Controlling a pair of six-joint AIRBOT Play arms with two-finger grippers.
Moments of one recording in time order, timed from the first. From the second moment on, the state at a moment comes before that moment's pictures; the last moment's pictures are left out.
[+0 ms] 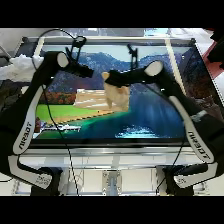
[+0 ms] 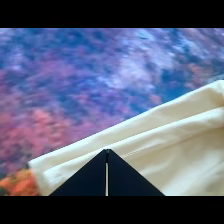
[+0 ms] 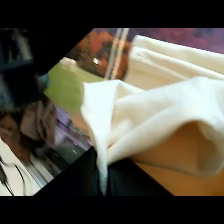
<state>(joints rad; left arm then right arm) -0.26 -1.61 1.72 1.41 -1.02 -1.35 0.47 -1.63 1.55 -0.68 0.78 1.49</state>
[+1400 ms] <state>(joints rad) -0.20 -1.57 1.72 1.44 -1.12 -1.37 0.12 -1.93 1.50 -0.65 1.03 1.43</state>
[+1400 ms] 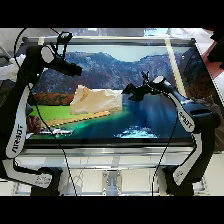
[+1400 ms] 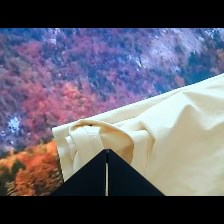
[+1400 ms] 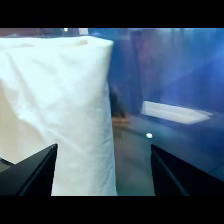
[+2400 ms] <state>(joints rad) -0.20 -1.57 1.72 1.44 -1.15 -1.36 0.22 -2.02 1.51 -0.19 0.98 1.17</state>
